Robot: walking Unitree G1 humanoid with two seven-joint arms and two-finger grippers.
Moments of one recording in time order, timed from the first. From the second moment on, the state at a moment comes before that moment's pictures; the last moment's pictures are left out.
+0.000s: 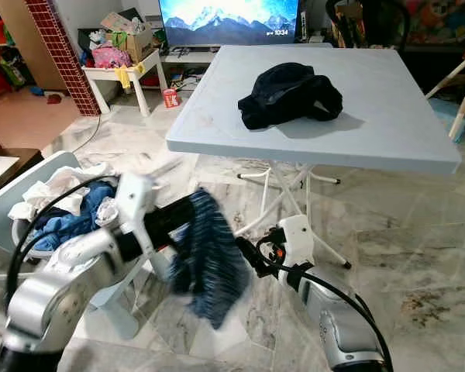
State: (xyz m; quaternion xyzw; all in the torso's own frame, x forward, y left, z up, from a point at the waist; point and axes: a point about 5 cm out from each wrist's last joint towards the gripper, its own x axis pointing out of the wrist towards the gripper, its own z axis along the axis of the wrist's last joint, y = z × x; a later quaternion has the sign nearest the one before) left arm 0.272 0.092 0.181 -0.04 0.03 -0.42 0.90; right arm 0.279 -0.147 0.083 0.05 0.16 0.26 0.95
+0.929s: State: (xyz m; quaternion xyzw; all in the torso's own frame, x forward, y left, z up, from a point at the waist) left arm 0.298 0.083 0.203 -0.03 0.00 -0.43 0.90; right arm 0.274 -0.171 0.133 0.10 0.10 0.35 0.93
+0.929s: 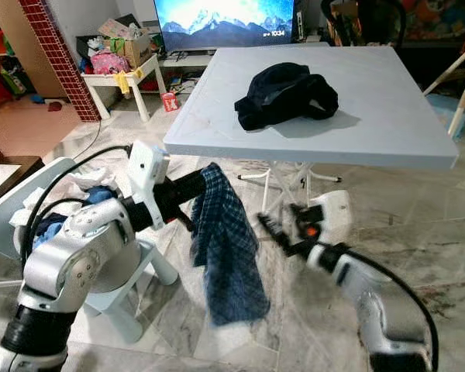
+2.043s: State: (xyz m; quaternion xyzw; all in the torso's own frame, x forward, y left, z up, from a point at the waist) left arm 0.313 0.066 0.202 -0.05 -0.02 -0.36 0.93; right arm 0.280 -0.085 0.105 0.01 0.15 0.34 0.93
